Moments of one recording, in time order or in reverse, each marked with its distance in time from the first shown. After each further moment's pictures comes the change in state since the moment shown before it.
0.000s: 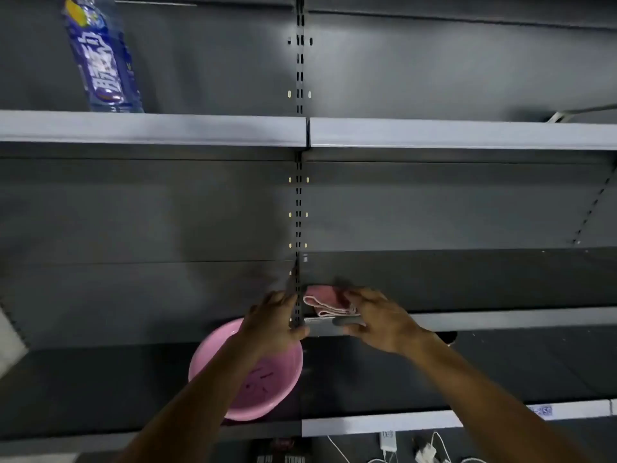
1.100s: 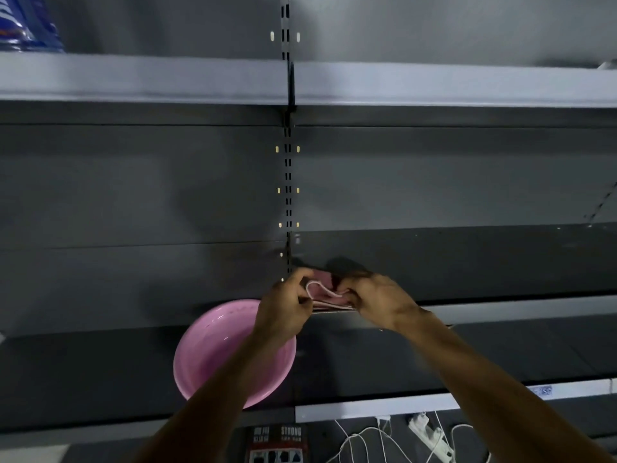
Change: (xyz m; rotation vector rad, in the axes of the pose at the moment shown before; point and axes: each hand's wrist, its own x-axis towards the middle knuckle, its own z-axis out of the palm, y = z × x) left_hand 0.053 0.022 0.036 -0.480 0.235 -0.044; right_hand 0.058 0.040 0.024 0.066 0.013 -0.017
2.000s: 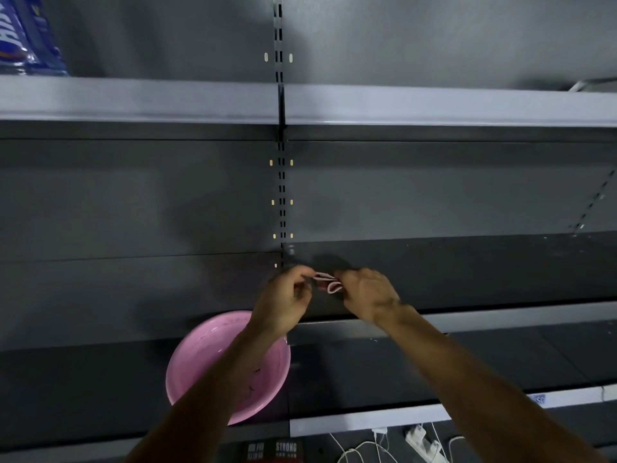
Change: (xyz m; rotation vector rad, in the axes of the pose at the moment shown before) left_hand 0.016 0.018 -0.011 -0.194 0.042 0.095; right_hand 0.006 -0.028 -0.031 -0.142 0.067 0.117
